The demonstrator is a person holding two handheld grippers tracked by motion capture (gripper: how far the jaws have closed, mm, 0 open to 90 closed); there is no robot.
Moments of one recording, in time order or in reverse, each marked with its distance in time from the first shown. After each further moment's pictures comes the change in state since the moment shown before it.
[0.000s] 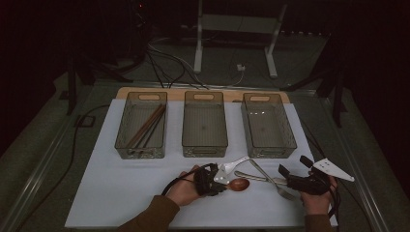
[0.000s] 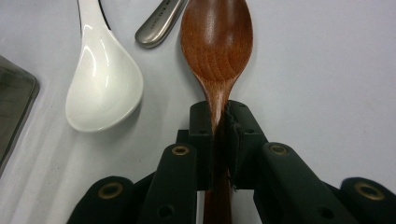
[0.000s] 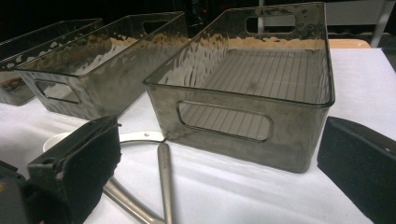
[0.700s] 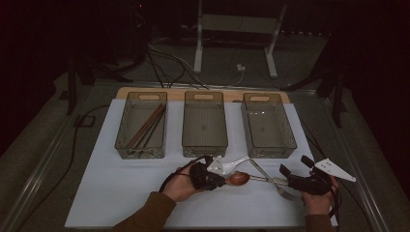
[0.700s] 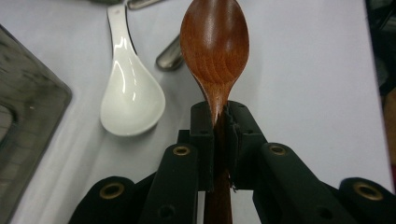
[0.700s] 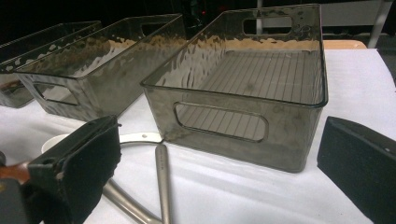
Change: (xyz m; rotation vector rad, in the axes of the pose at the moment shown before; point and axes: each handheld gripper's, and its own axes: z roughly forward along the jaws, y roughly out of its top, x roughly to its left) left arm 0.013 0.007 -0.030 -0.078 -0.024 -0.068; right arm -0.002 0.000 -0.001 -0.006 -0.002 0.003
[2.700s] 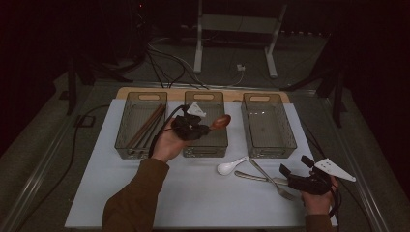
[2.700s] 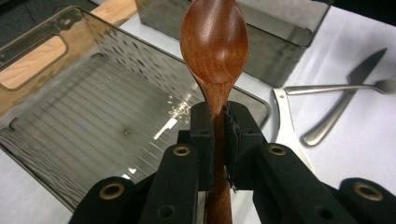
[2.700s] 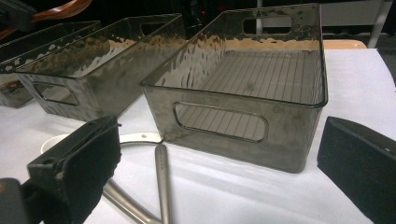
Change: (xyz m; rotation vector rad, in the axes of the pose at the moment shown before) left arm 0.099 0.031 -0.080 -0.115 0.255 -0.295; right arm 0.000 0.000 0.000 0.001 -0.001 0.001
